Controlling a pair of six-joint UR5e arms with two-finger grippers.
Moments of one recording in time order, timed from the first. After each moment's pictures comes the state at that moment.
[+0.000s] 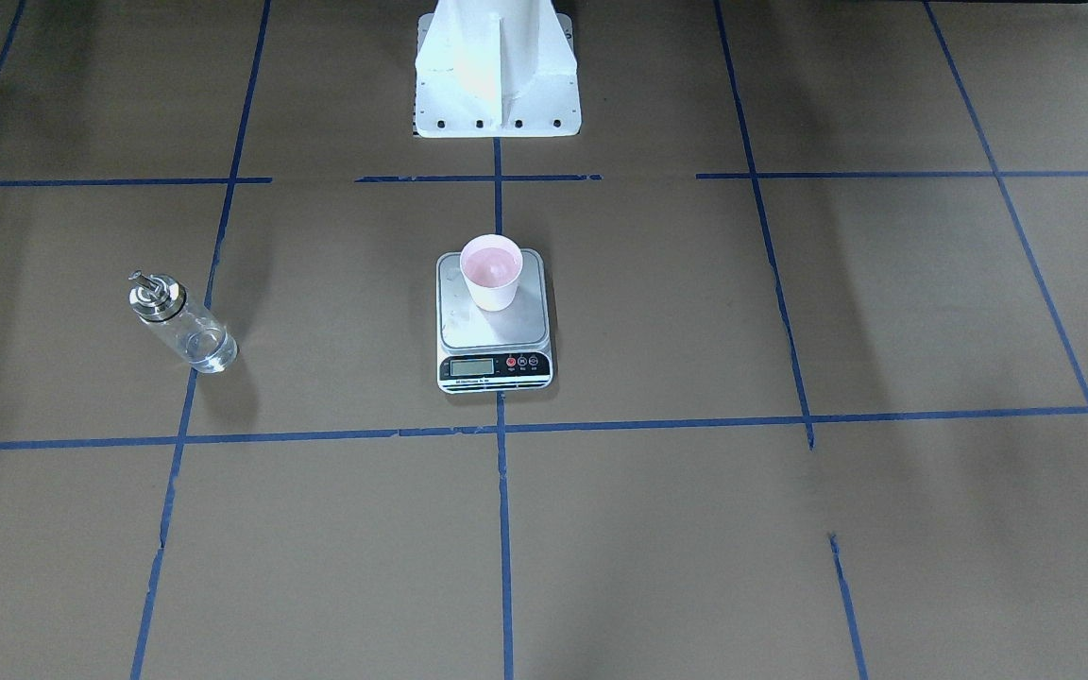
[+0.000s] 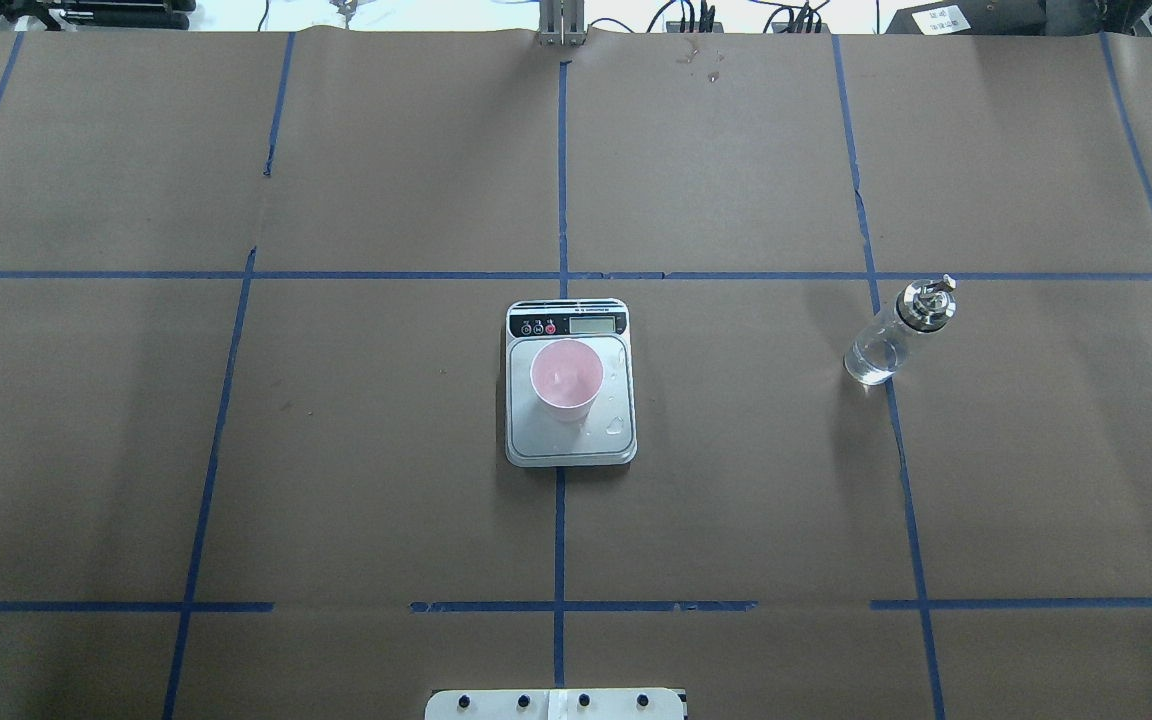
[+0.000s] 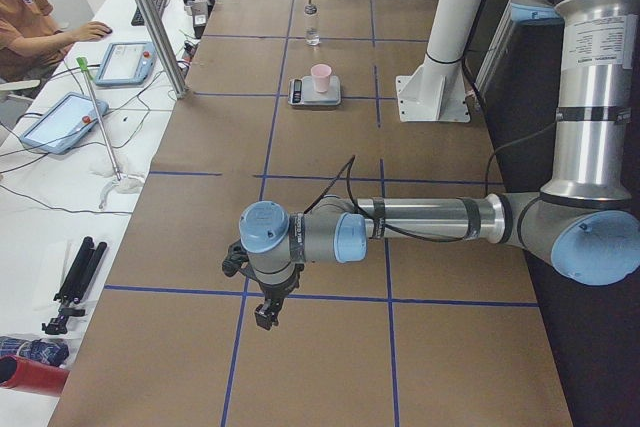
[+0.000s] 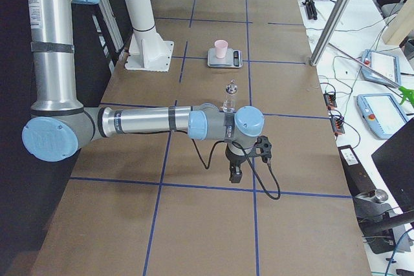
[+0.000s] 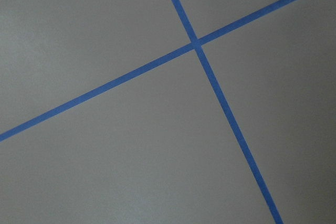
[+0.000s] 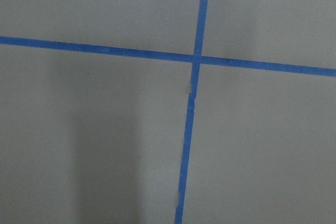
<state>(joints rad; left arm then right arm) -1.60 -1.54 -1.58 -1.56 -2.28 0.46 1.52 -1.58 1.66 -1.68 2.34 -0.07</state>
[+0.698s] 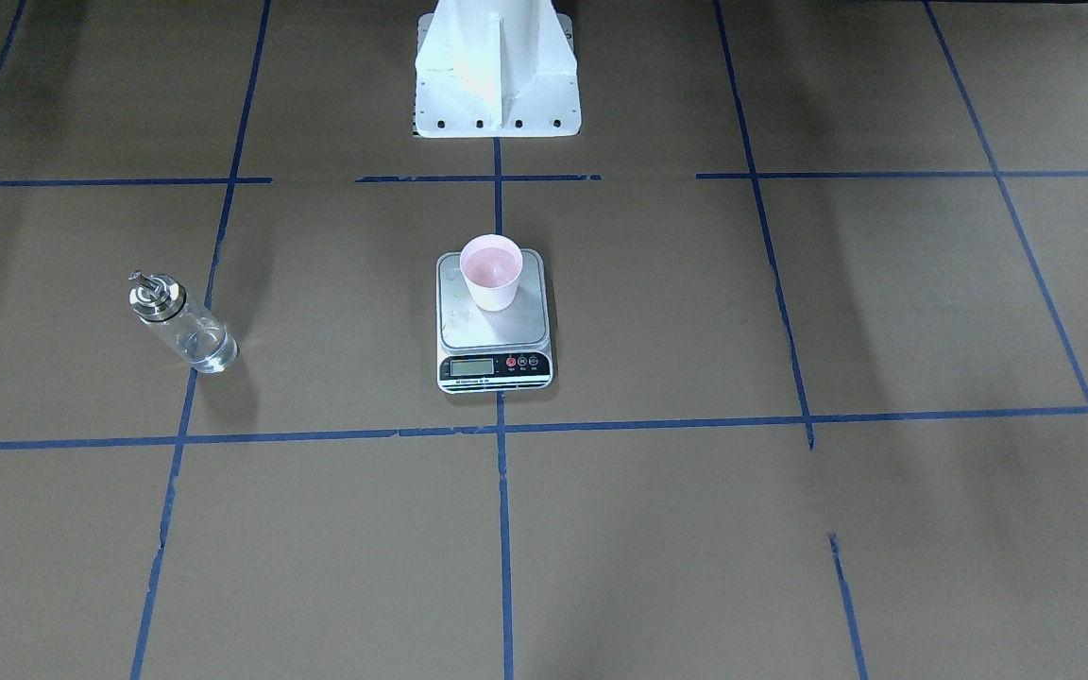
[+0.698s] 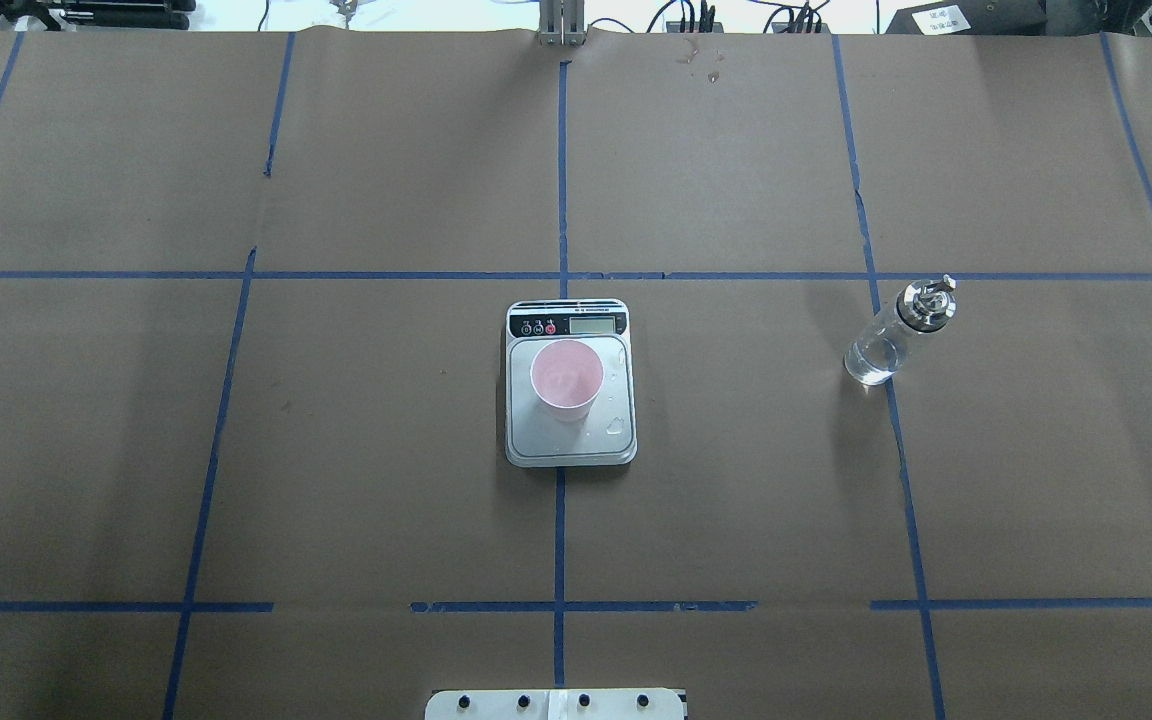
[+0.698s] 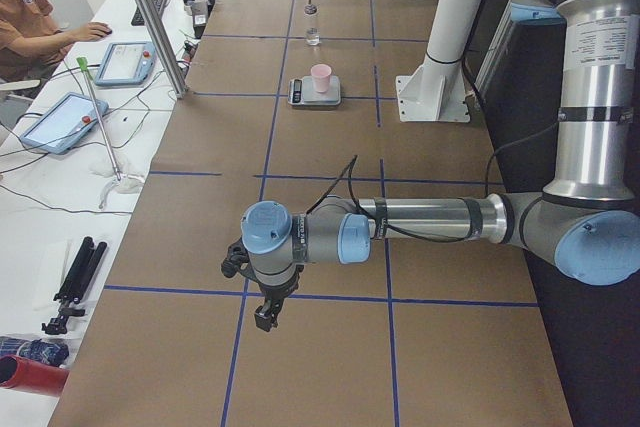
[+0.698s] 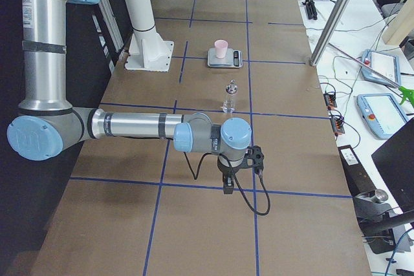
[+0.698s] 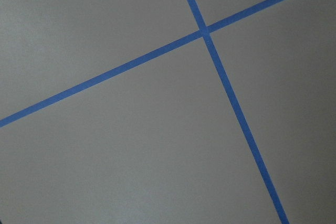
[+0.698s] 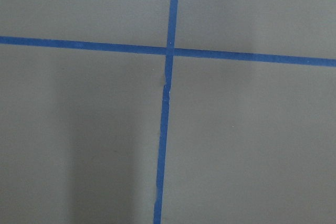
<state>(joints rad) -1.63 -1.53 -1.59 -1.56 -2.28 0.46 1.56 -1.64 1.65 -1.59 2.34 -0.06</state>
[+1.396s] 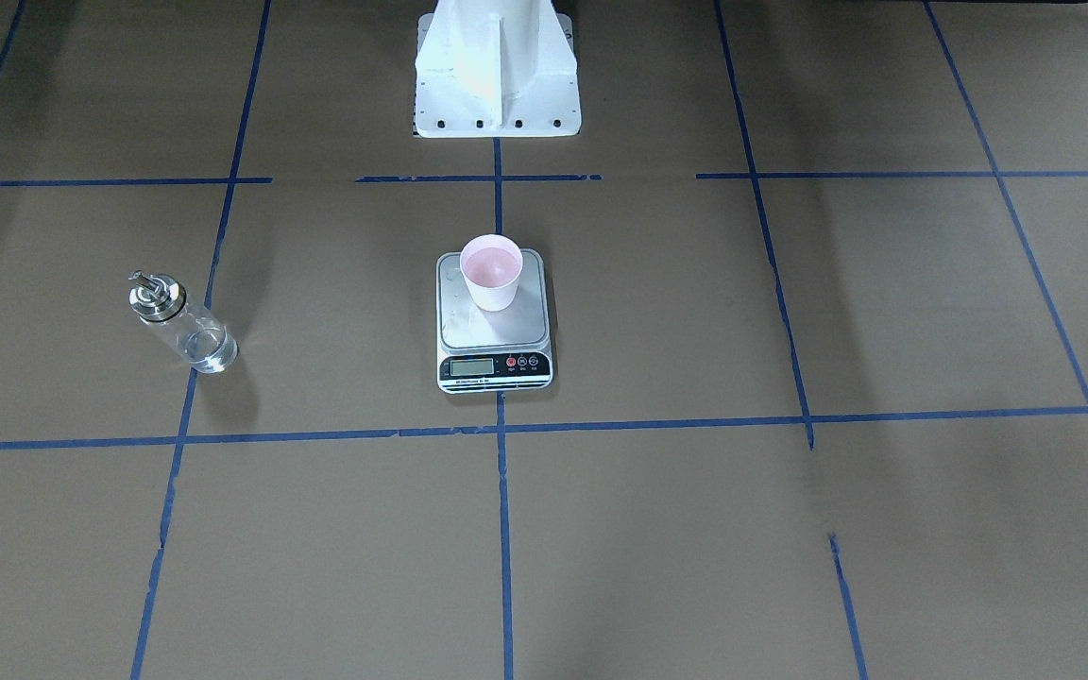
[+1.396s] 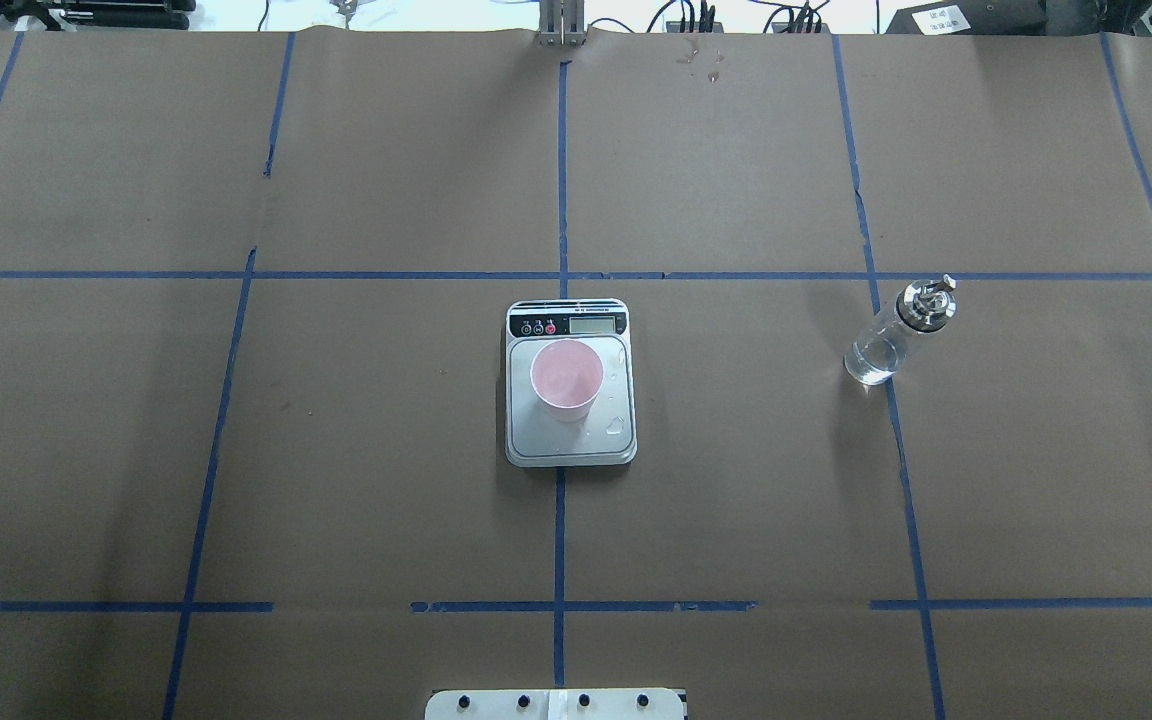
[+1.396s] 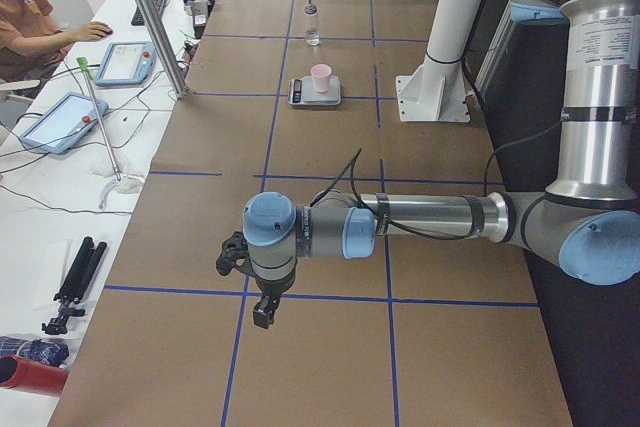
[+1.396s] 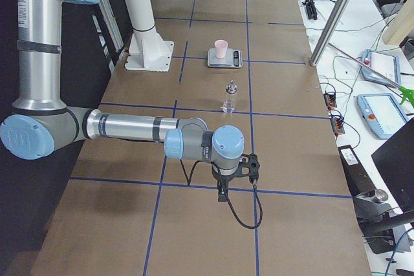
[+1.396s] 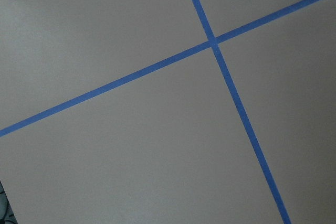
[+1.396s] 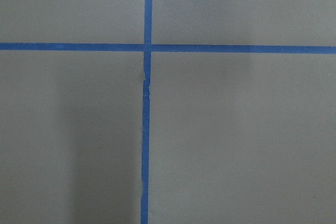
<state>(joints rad) -1.65 -1.54 -1.64 -1.57 -2.28 0.32 1.62 -1.66 1.64 -1.58 2.35 -0.06</state>
